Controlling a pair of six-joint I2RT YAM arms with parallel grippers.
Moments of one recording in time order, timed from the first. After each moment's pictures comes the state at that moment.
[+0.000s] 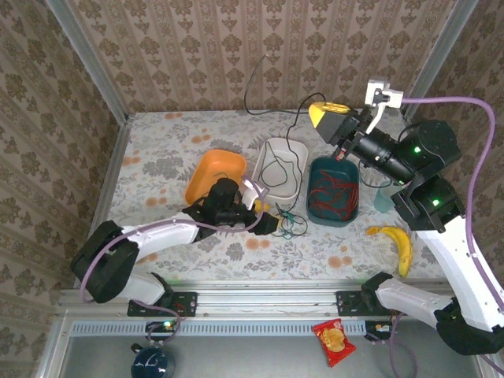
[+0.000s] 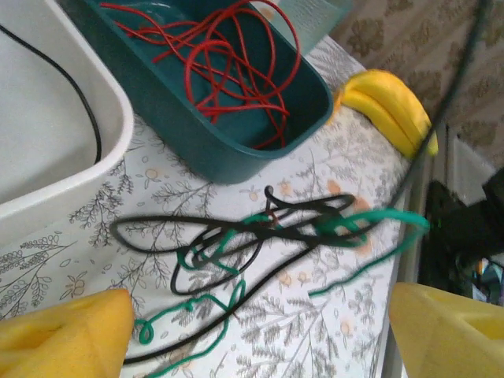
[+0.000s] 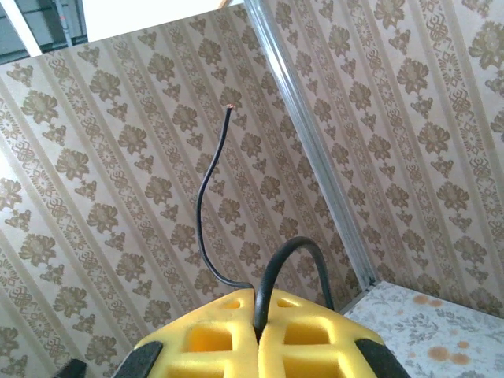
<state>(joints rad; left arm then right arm) -0.82 1.40 0.69 0.18 0.55 -0.24 0.48 1.03 1.48 -0.19 -0.40 0.51</state>
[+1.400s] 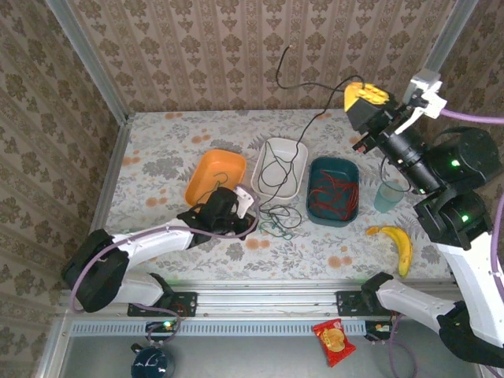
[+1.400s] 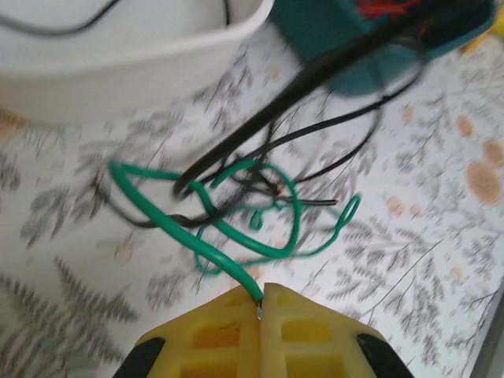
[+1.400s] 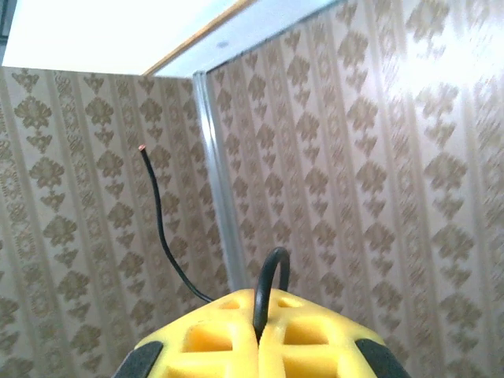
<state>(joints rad) -0.84 1.32 0.61 -0.04 0.26 -0.24 0.48 0.97 1.60 -0.22 -0.14 0.20</state>
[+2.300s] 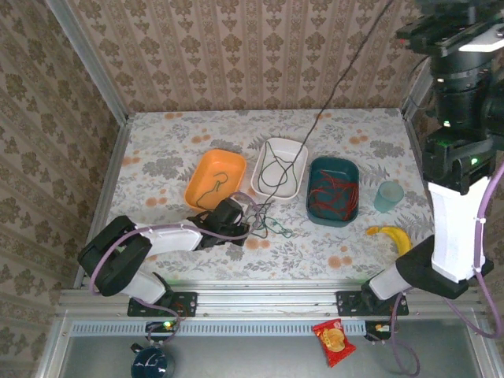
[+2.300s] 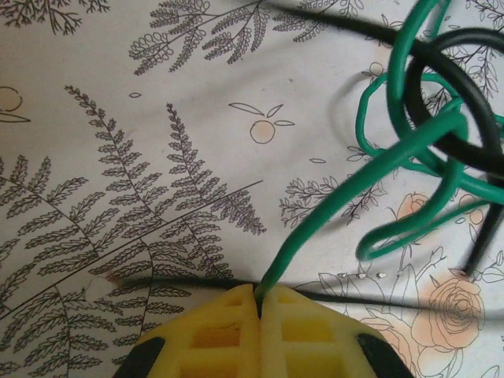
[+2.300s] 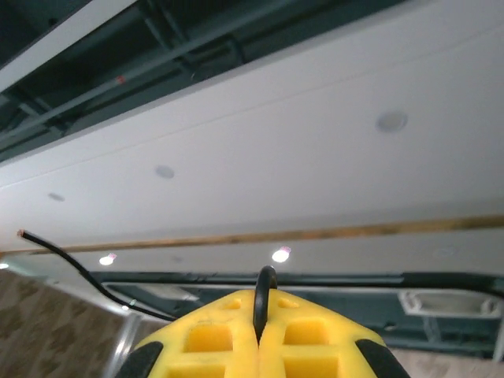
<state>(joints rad) -0.85 1.48 0.56 -0.02 0.06 -0.42 0.48 1.54 2.57 0.07 -0.10 -0.20</state>
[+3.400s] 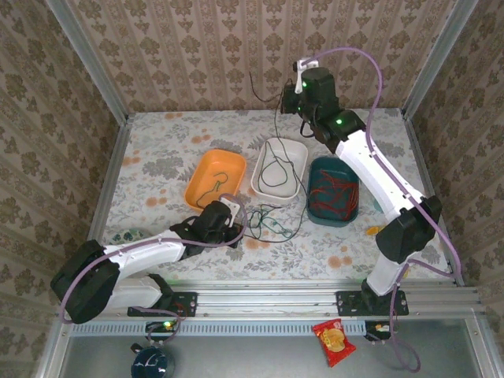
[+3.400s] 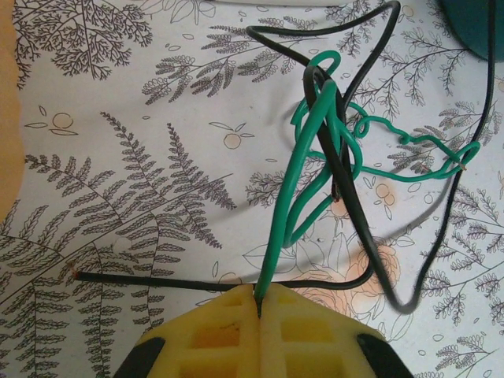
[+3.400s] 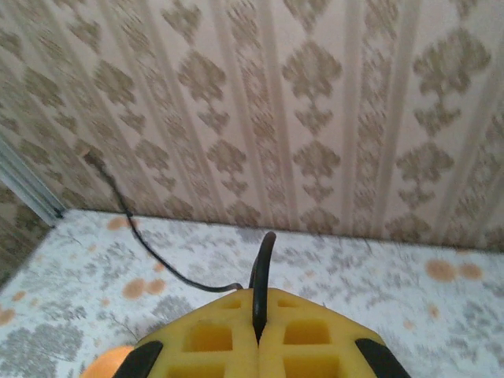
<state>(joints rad) -0.86 1.22 0.48 -0.06 0.07 -0.41 0.45 1.73 1.82 -0.42 0.20 0.24</state>
